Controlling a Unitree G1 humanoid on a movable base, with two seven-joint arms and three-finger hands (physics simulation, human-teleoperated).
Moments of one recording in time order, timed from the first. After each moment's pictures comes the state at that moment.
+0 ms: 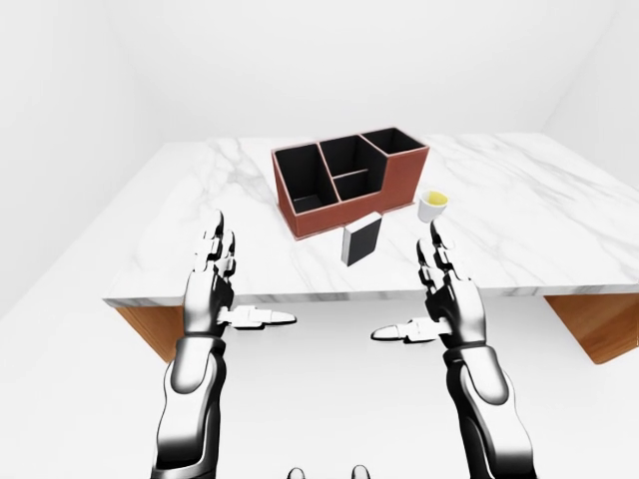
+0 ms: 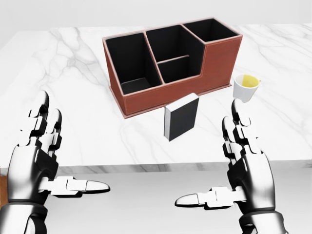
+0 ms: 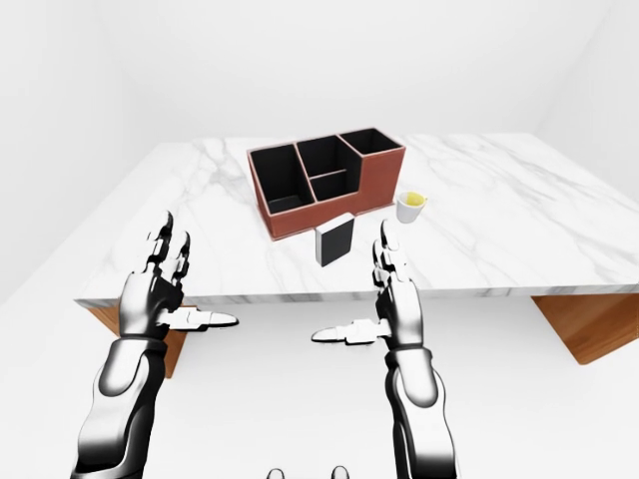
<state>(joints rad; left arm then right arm) 0.01 0.04 0.08 -0.34 -0.06 0.09 -0.09 0.12 -0.01 0.00 -0.42 0.04 0.09 0.08</state>
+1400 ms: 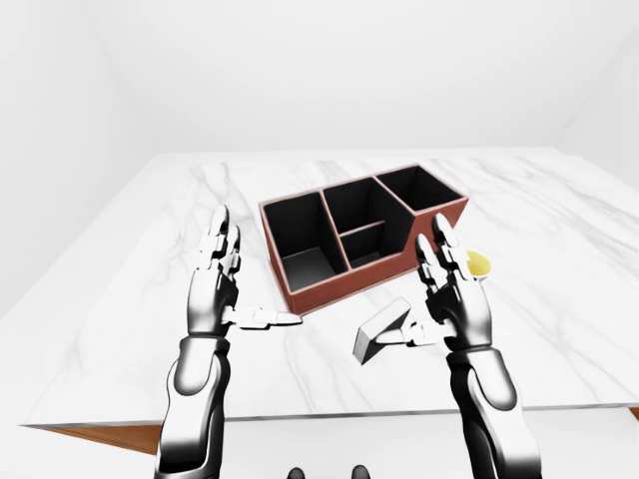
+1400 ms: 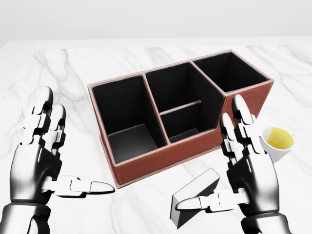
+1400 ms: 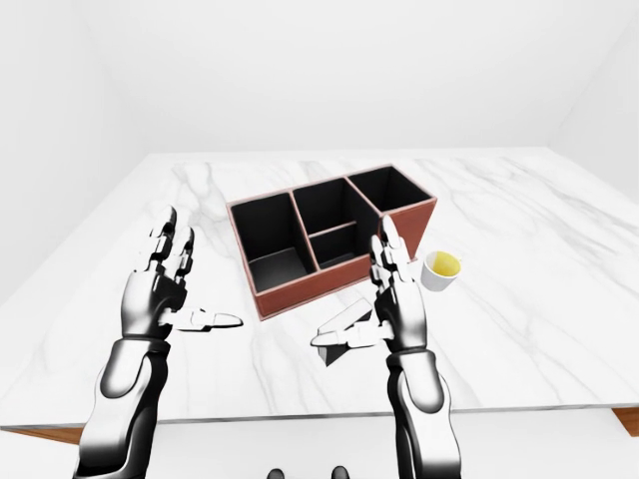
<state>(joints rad) 0.01 0.03 0.05 -0.39 -0.05 0.09 -0.09 0.14 -0.01 0.00 -0.48 0.11 0.09 0.11</state>
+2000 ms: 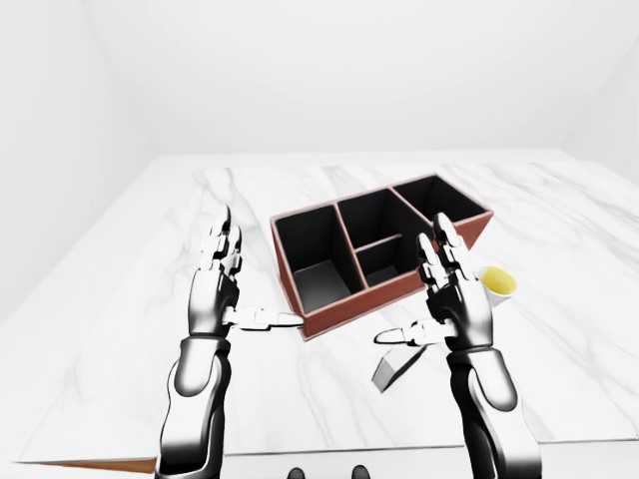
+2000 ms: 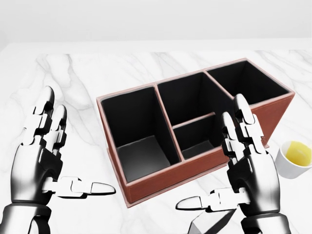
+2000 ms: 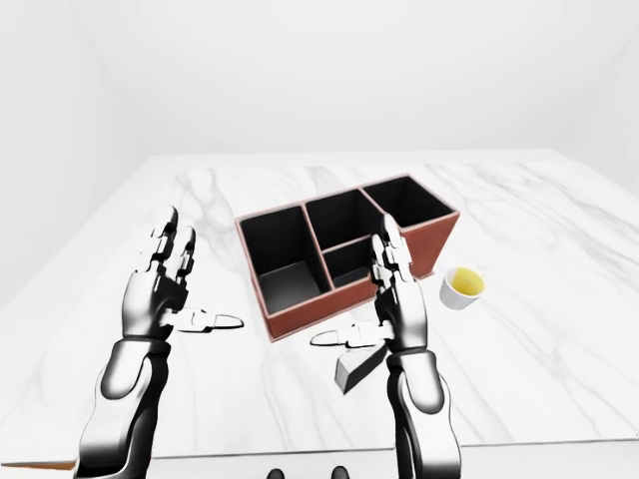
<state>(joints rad) 0.02 0.03 0.05 -0.39 -0.04 0.09 -0.09 0.14 0.00 0.00 -0.48 0.11 0.09 0.10</state>
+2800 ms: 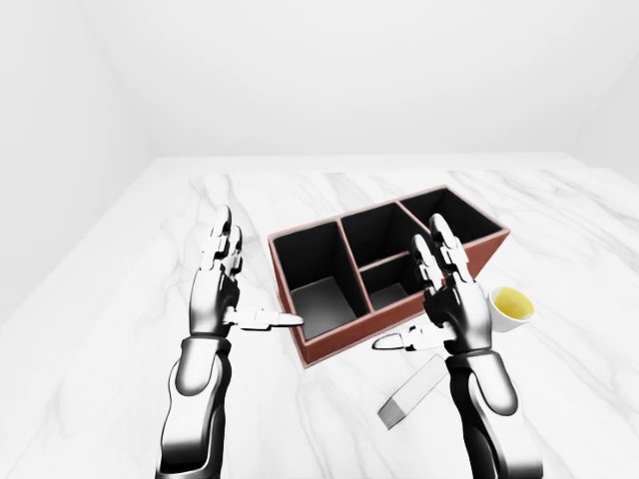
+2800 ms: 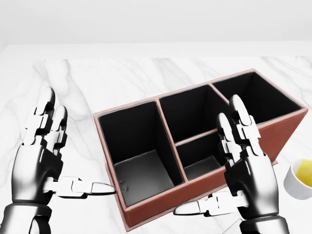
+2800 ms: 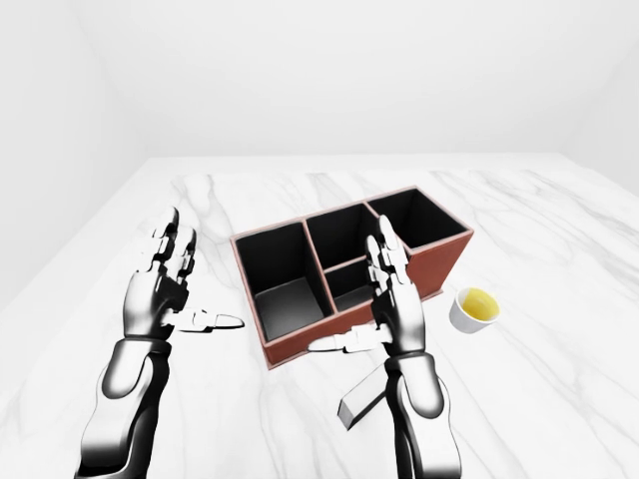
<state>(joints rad) 0.02 0.02 0.05 -0.38 -0.04 0.09 -0.09 0.16 -0.01 0.02 -0.51 0.12 0.09 0.12</state>
